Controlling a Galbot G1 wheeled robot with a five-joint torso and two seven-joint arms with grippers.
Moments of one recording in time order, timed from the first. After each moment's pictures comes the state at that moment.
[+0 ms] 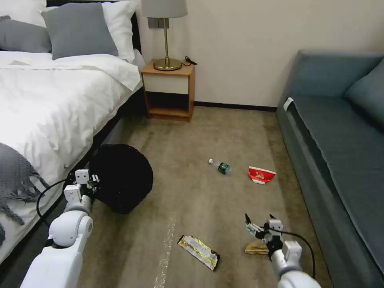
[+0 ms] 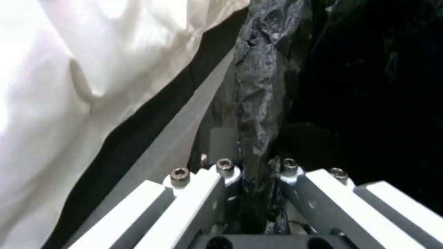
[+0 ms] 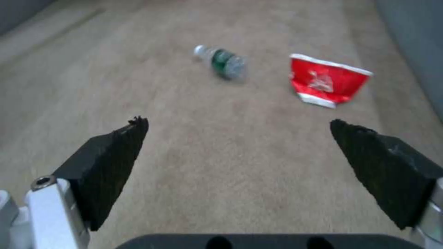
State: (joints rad) left arm 1.21 -1.19 -0.67 -1.74 -0.30 0.29 -0.16; right arm -1.51 1.16 0.43 1.85 0.35 -0.16 0.08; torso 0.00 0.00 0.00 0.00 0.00
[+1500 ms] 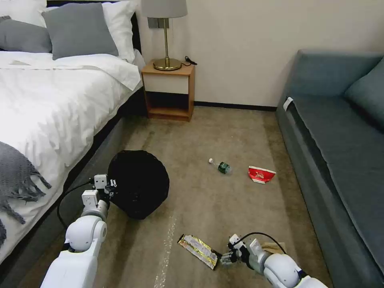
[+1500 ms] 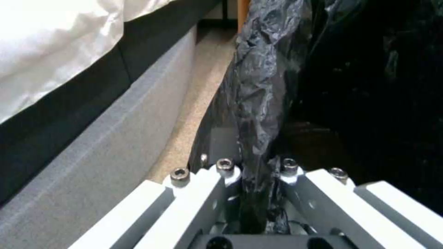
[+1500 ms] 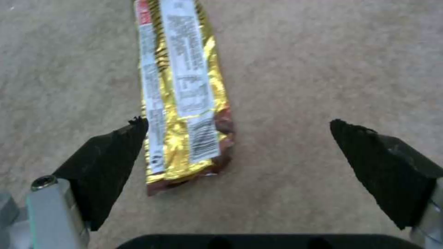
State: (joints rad) left arm 1.20 -1.26 -0.60 -1.73 -0.25 0.28 -0.08; right arm -1.24 0.97 -0.04 1.55 0.26 -0.32 -0.26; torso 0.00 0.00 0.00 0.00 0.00
